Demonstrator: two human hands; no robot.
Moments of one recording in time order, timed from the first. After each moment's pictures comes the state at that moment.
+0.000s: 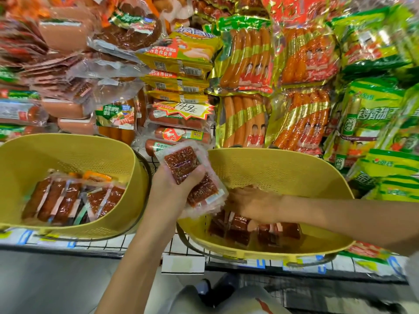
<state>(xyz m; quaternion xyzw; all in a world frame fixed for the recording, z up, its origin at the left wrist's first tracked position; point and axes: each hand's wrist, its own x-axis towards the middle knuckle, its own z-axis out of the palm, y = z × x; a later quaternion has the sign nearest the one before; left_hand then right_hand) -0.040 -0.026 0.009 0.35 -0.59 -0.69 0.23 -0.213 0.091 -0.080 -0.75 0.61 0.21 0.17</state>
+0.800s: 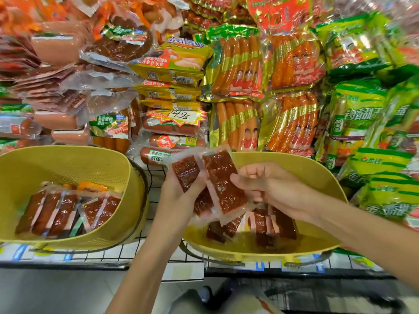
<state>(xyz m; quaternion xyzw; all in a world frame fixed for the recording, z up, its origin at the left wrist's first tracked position) -0.045 -0.013 0.011 0.30 -0.62 -0.70 0.20 -0.188 0.112 0.026 -0.27 0.64 -0.51 0.51</state>
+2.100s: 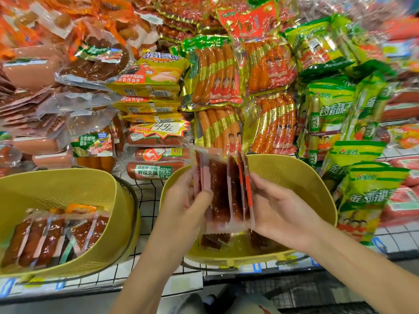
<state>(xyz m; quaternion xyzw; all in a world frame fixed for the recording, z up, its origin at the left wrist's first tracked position) -0.046 0.010 0.053 0.19 -0.69 -0.69 0.13 -0.168 0.143 0.020 -0.10 0.28 -0.71 0.63</state>
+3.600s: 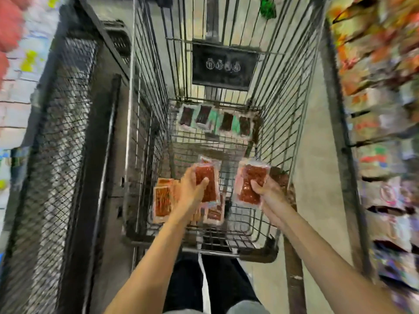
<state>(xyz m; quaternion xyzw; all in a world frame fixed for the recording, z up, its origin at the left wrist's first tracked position) -0.027 0.459 -0.287 -0.05 -0.72 -0.51 -0.46 0.128 0.569 -0.275 0.53 0.35 -0.76 -0.13</state>
